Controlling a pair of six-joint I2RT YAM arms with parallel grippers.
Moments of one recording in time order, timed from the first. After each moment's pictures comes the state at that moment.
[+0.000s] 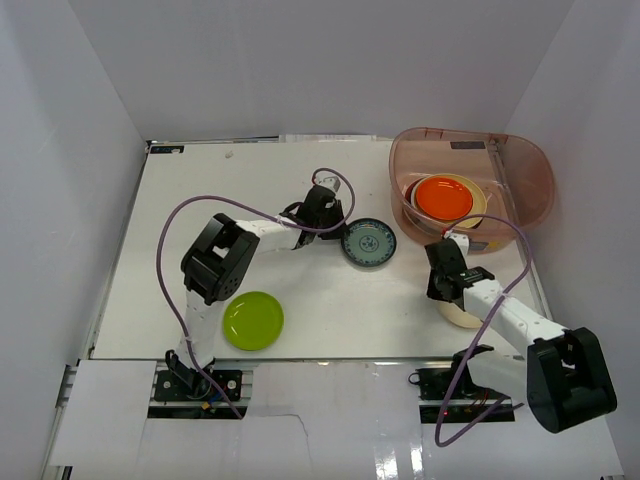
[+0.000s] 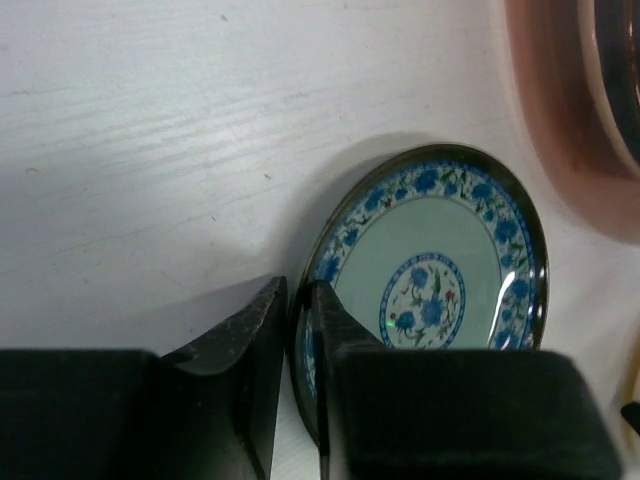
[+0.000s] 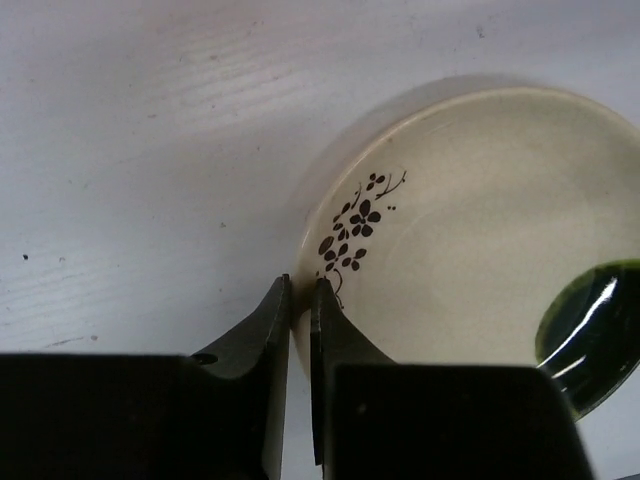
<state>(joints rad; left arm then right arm) -0.66 2.11 1.33 0.13 0.06 -0.60 0.34 1.12 0.50 -0.45 0.32 0.44</state>
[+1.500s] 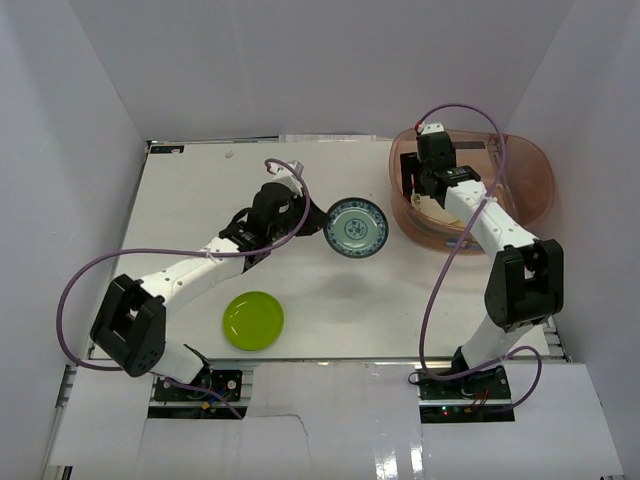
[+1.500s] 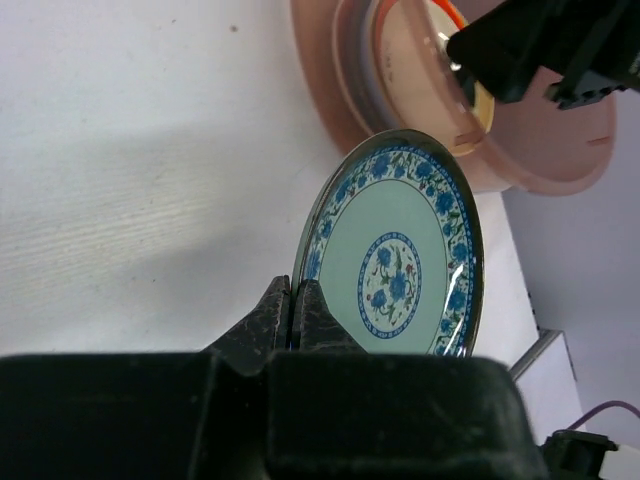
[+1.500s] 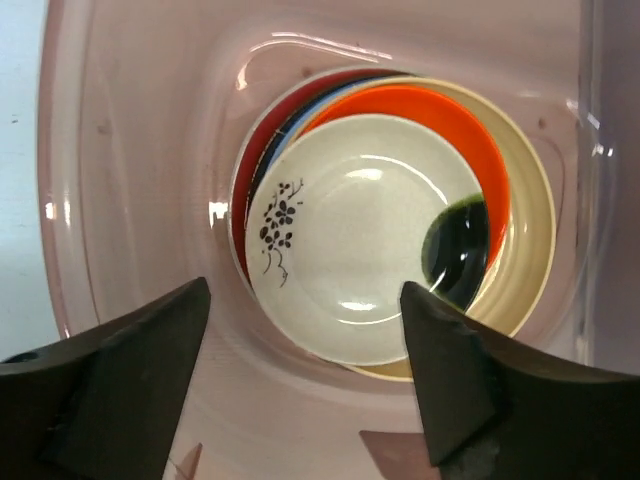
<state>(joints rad) -0.65 1.44 0.98 0.07 0.06 -0.67 0.29 1.68 1.39 -0.45 0.33 0.01</state>
